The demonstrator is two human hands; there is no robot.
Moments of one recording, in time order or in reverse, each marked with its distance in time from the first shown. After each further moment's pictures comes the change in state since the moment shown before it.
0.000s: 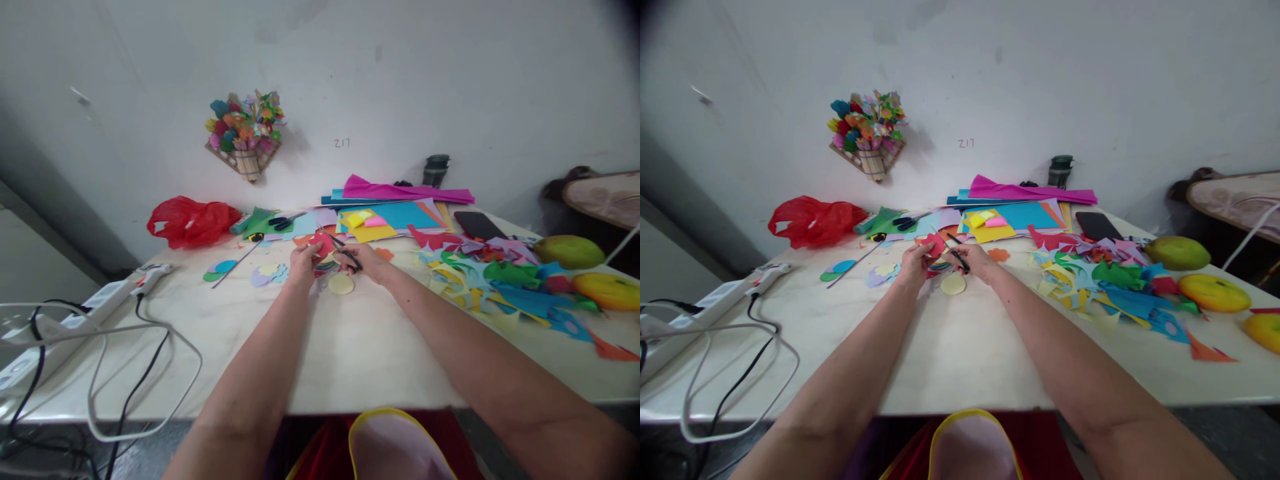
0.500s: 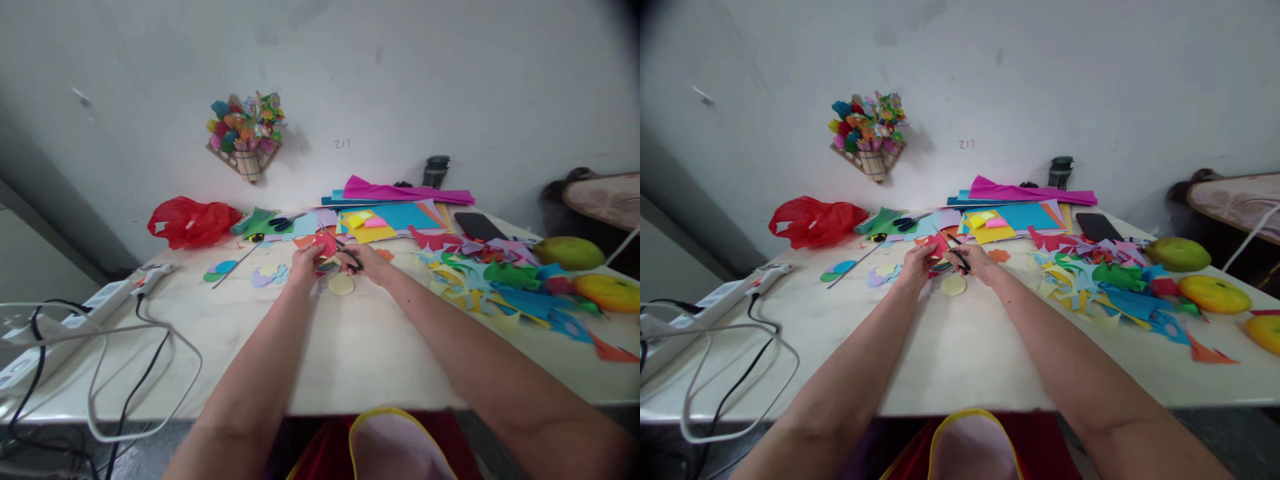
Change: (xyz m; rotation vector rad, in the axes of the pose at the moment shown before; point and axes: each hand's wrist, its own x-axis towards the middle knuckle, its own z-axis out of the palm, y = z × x) left_hand -0.002 0.000 0.000 0.040 -0.032 -0.045; right_hand 0.001 0.003 -0.001 0.046 -0.009 -0.002
